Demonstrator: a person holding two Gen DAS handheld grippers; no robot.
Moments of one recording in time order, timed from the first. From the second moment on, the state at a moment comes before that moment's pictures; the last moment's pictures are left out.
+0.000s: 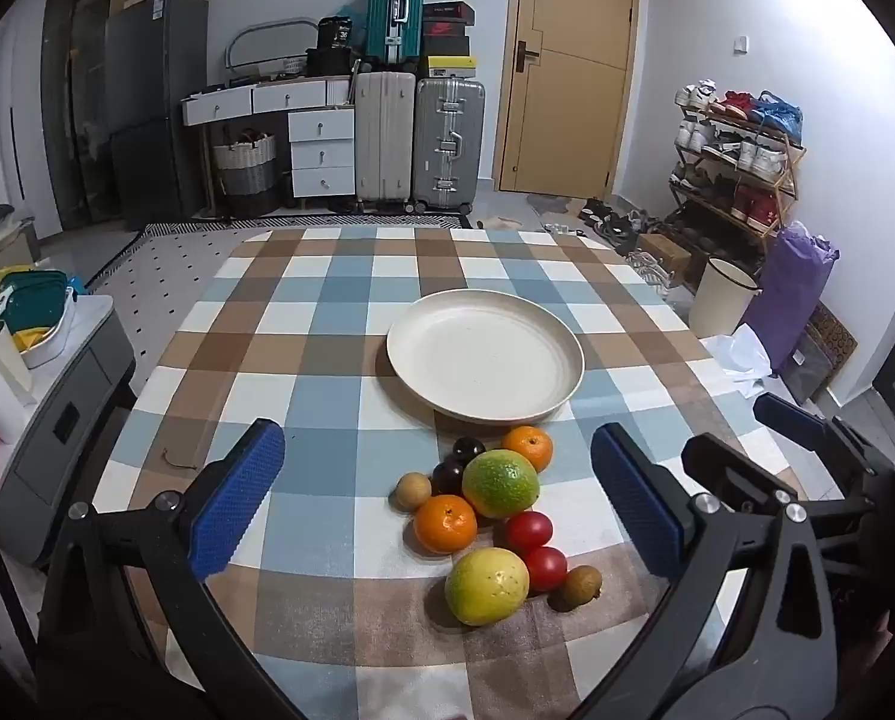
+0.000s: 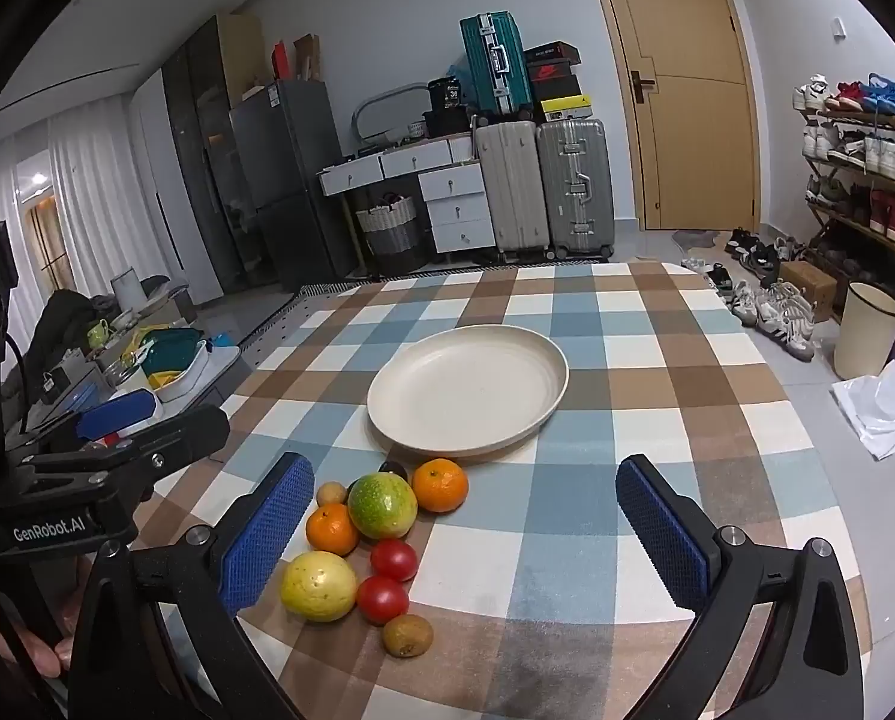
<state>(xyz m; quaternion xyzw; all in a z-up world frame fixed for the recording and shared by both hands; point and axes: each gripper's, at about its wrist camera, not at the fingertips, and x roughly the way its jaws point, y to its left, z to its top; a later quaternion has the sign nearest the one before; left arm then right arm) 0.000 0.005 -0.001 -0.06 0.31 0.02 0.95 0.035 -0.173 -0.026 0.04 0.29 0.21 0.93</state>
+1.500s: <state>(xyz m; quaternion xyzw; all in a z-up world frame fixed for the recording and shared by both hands) 0.004 0.007 -0.012 -0.04 0.31 0.04 0.95 0.032 -0.175 -0.023 0.04 0.29 0.21 0.93</state>
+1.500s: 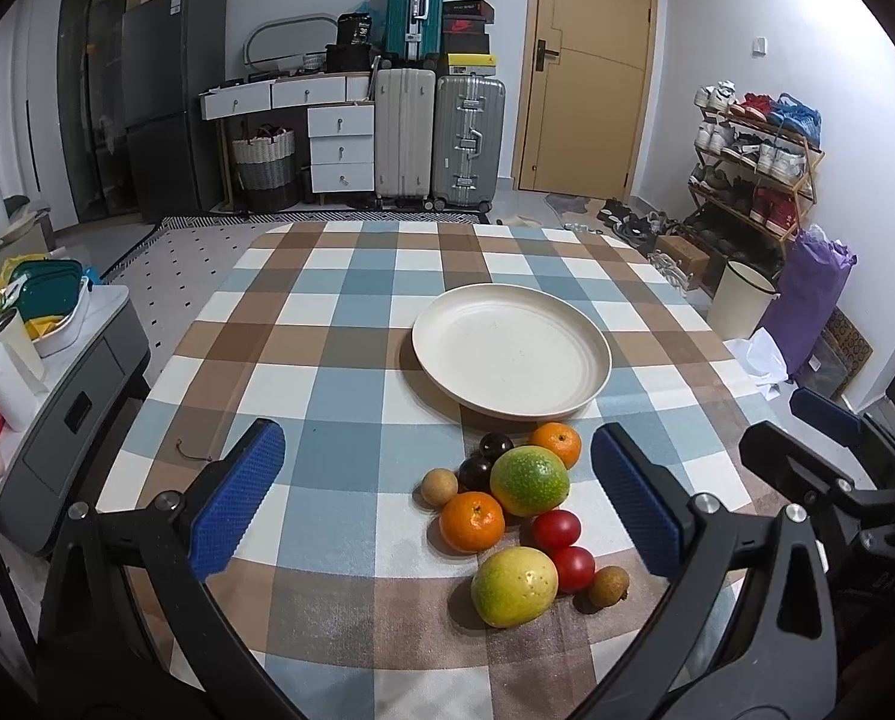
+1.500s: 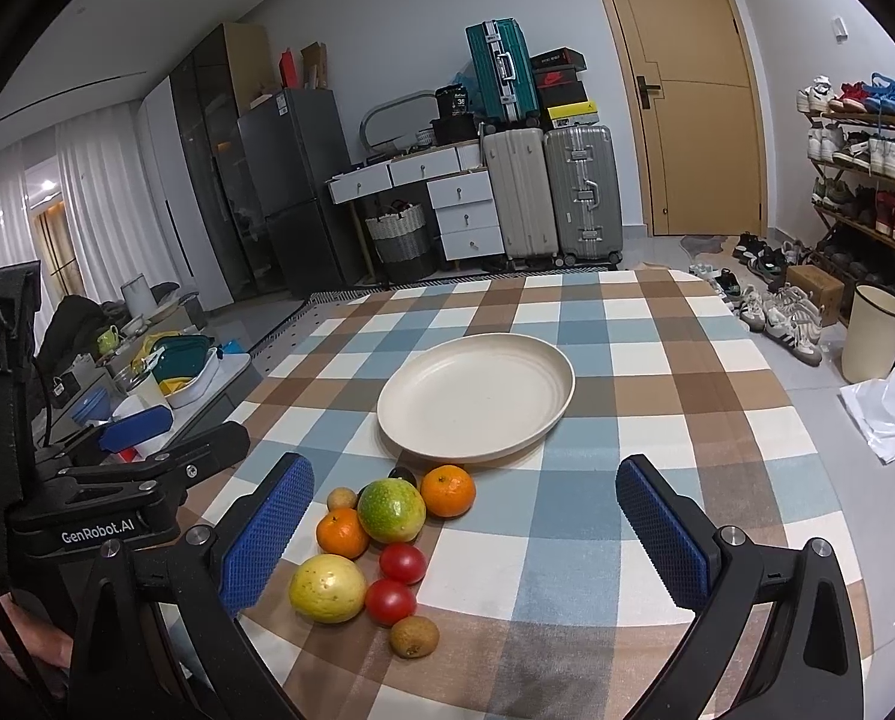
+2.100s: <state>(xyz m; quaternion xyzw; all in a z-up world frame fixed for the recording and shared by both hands) 0.005 0.003 -0.011 -0.04 0.32 0.03 0.95 0.030 -0.174 -0.022 0.04 0.29 0.22 0.93</state>
